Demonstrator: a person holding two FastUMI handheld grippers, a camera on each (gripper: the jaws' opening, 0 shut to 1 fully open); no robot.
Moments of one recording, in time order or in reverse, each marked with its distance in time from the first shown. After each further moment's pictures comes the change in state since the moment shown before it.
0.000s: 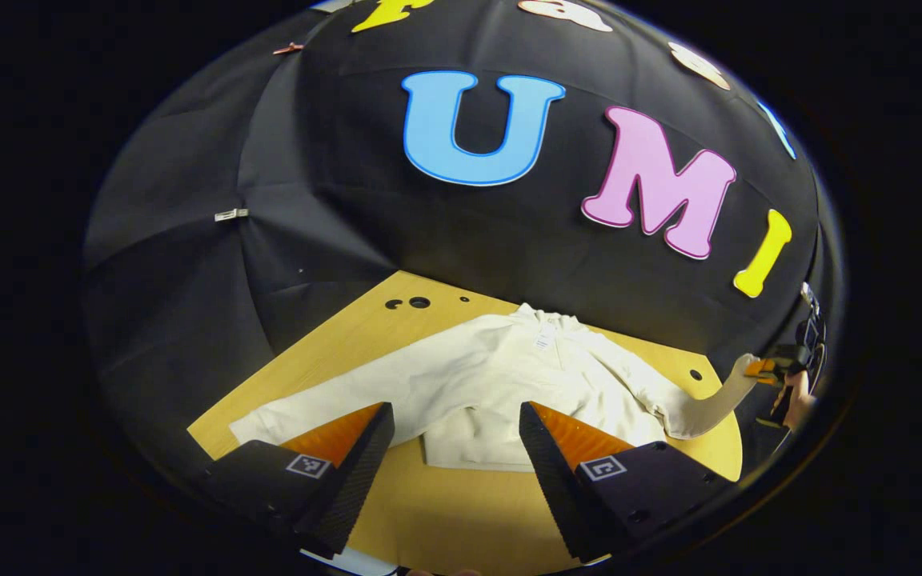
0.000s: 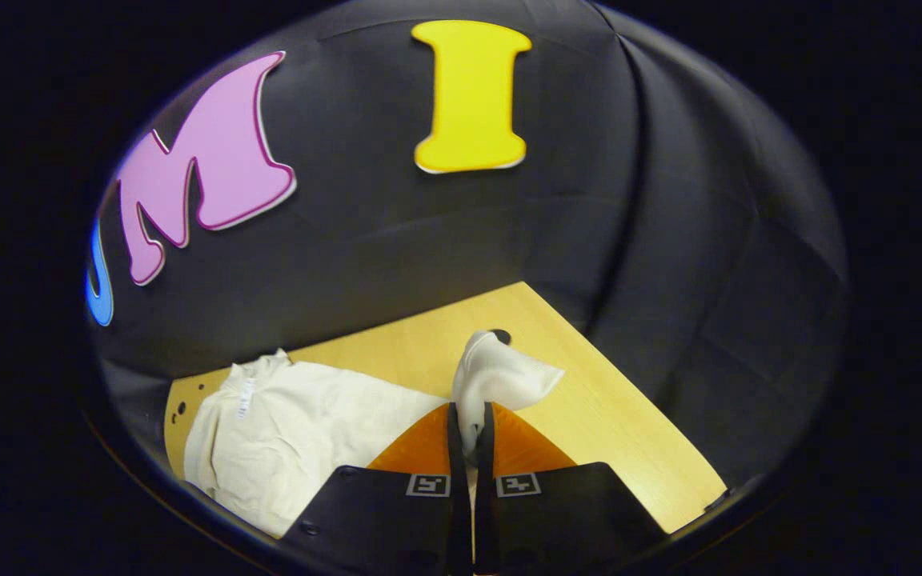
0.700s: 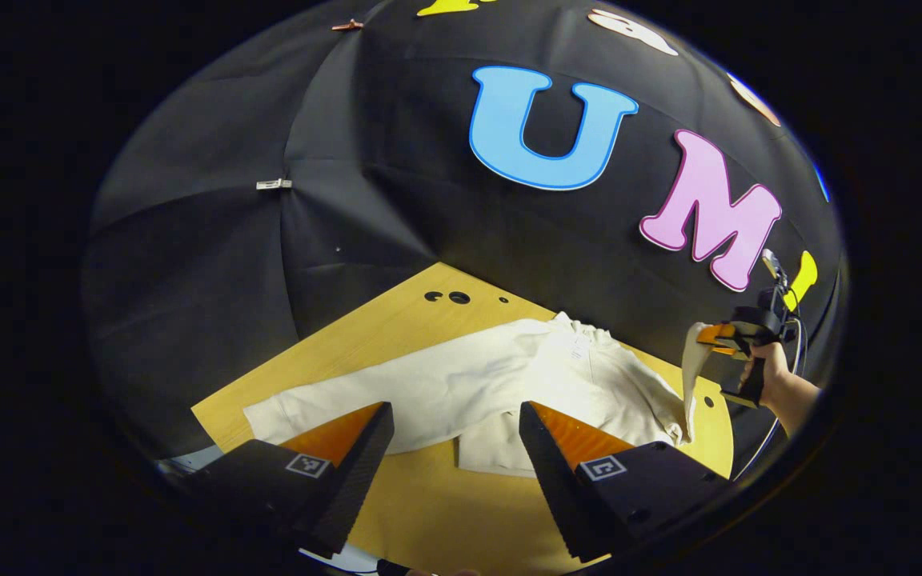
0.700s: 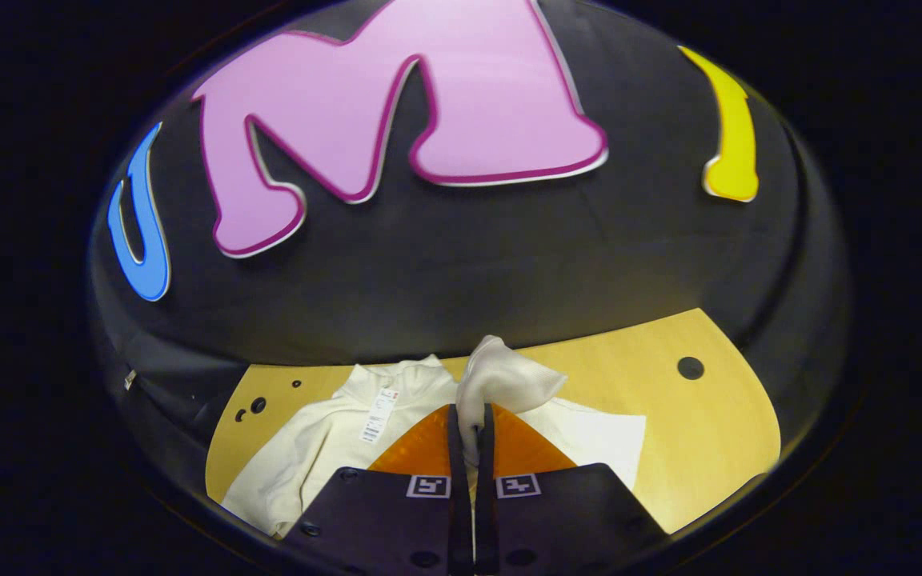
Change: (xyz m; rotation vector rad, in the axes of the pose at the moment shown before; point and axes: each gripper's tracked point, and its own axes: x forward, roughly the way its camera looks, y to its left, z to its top) left arm 0.008 0.047 0.005 -0.123 0.005 0.068; right arm 0.042 0.277 -0.023 -0.159 0.068 0.306
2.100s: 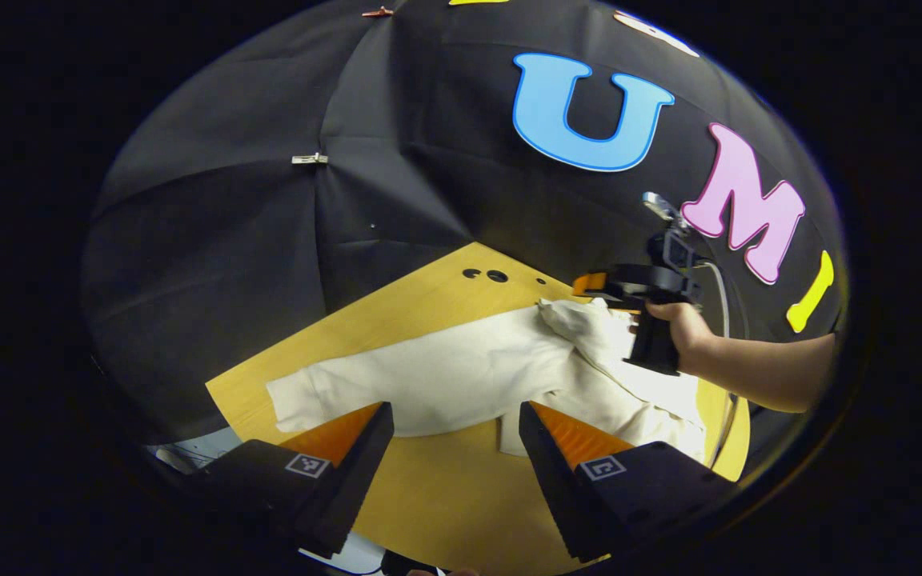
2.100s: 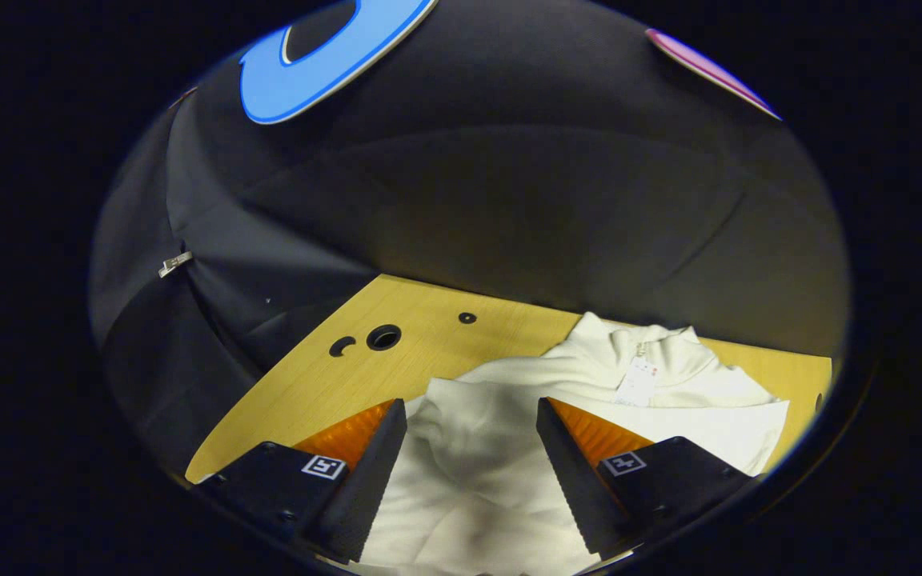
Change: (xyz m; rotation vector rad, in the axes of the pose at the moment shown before) left arm 0.017 0.058 -0.038 -0.026 0.039 0.134; right arm 0.075 0.256 -0.112 -0.275 0.105 0.339
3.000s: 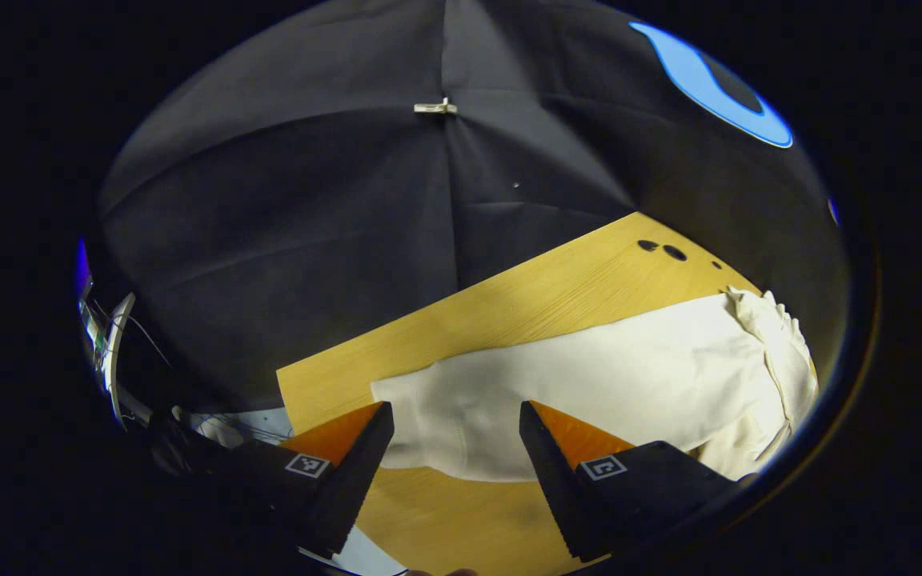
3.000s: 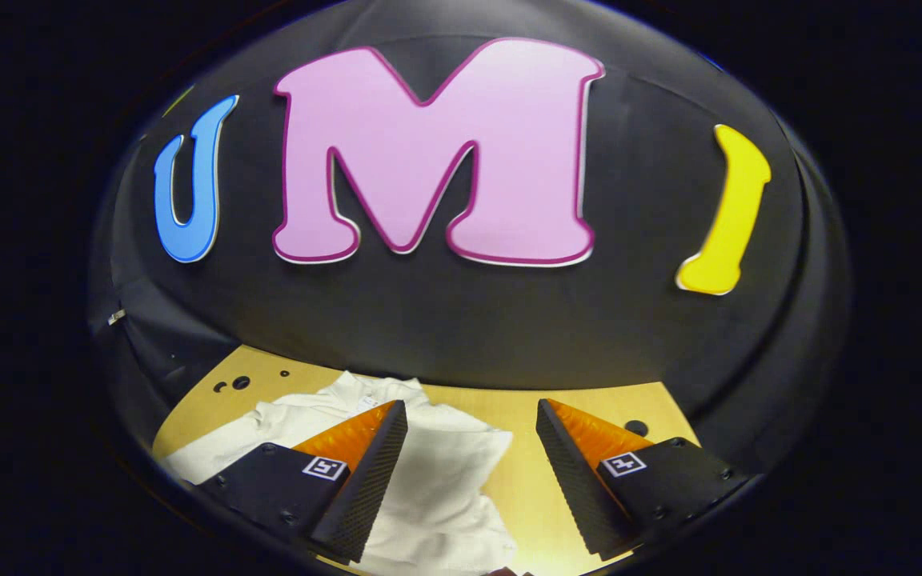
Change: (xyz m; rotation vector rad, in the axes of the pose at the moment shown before) left arm 0.094 0.162 -0.052 -0.111 0.111 0.430; right arm -0.284 -0.274 0.053 0.038 -0.241 -0.446
